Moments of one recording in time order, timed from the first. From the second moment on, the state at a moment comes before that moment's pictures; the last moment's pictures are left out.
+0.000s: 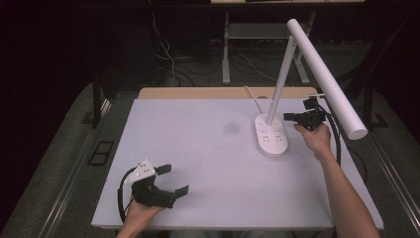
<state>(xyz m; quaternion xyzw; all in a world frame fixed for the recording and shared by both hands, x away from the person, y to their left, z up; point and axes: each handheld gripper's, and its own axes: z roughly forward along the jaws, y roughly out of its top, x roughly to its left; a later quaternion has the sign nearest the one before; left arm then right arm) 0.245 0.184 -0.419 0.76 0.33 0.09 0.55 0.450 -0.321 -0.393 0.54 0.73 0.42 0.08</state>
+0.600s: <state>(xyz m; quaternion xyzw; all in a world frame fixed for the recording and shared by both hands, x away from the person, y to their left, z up) 0.243 0.183 -0.419 0.76 0.33 0.09 0.56 0.401 -0.330 -0.368 0.54 0.71 0.44 0.10</state>
